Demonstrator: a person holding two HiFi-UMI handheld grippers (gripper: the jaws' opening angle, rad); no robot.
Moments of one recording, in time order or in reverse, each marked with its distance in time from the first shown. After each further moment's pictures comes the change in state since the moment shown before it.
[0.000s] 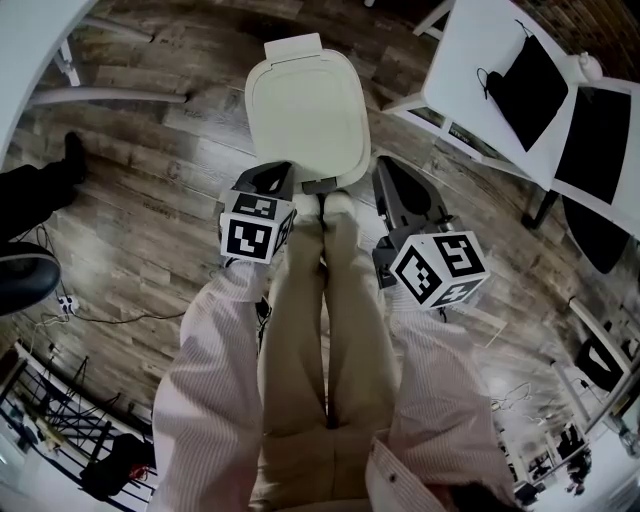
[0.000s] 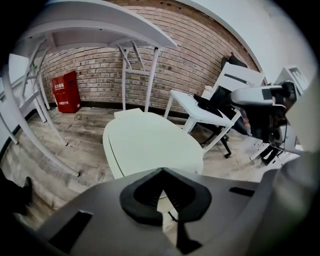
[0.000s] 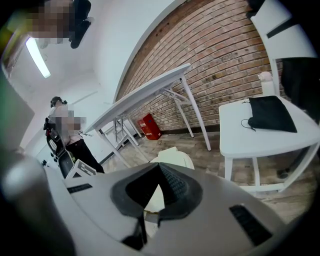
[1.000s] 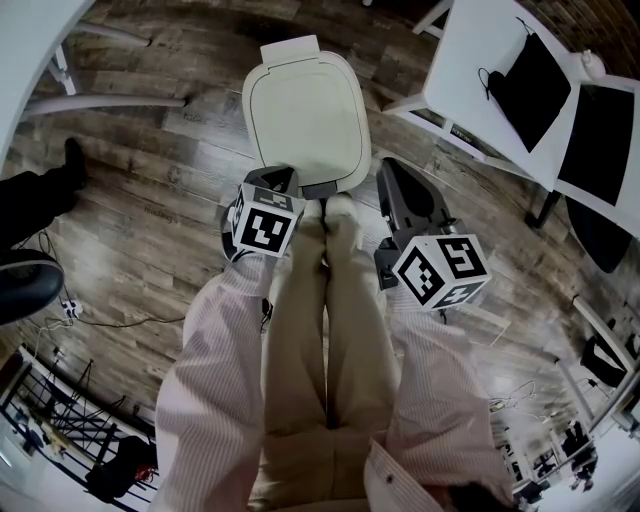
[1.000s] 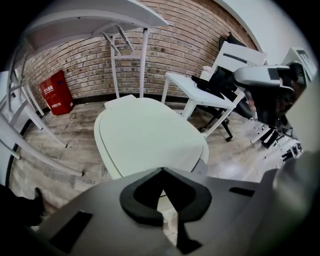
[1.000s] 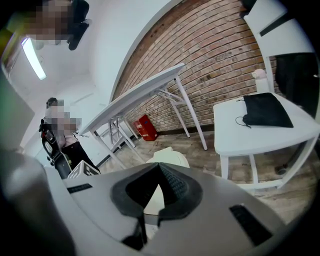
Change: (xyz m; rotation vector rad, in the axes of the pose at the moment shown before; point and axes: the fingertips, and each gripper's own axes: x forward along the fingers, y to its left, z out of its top) left arm 0.021 0.003 -0.012 0.120 0.174 0.027; right arm 0.004 -0.015 -0.004 0.033 -0.012 -0.037
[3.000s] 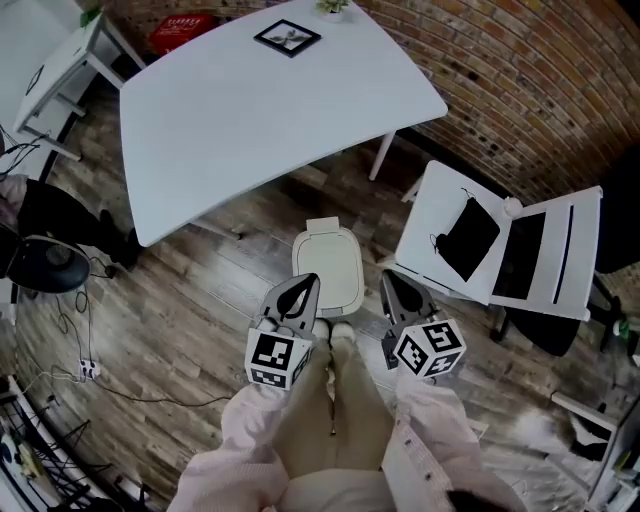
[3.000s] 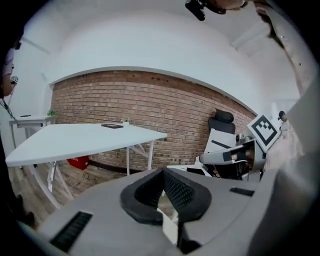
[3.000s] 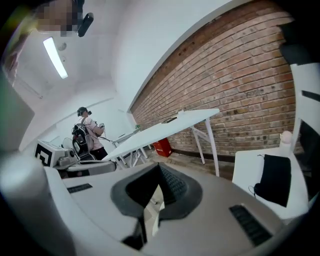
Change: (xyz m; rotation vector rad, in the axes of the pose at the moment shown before) left arm -0.328 -0.028 0.200 -0.067 -0.774 0.070; right arm -0.076 0.108 0.203 -0.173 -0.093 0.131
